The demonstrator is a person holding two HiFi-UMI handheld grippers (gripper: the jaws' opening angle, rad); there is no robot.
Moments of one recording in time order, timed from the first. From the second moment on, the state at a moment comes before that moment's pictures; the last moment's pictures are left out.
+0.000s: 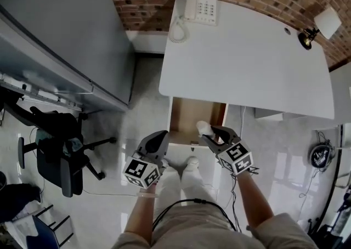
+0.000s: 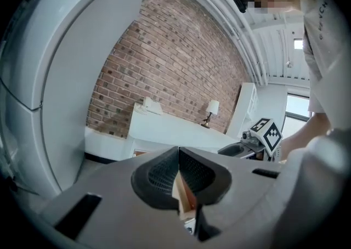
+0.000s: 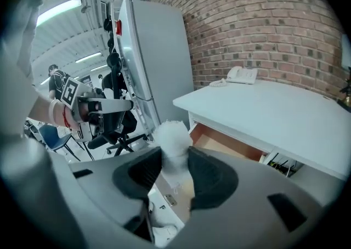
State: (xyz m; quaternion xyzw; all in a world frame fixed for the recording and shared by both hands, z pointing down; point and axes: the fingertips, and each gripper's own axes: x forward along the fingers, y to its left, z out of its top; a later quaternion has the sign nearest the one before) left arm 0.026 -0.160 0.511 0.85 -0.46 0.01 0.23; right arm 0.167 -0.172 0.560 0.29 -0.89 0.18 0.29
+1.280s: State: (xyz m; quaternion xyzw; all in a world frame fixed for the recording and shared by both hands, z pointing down) left arm -0.026 -0.170 0.370 0.85 -0.51 -0.02 0.11; right arm 0.187 -0.196 0.401 0.39 -0.90 0.13 0.13
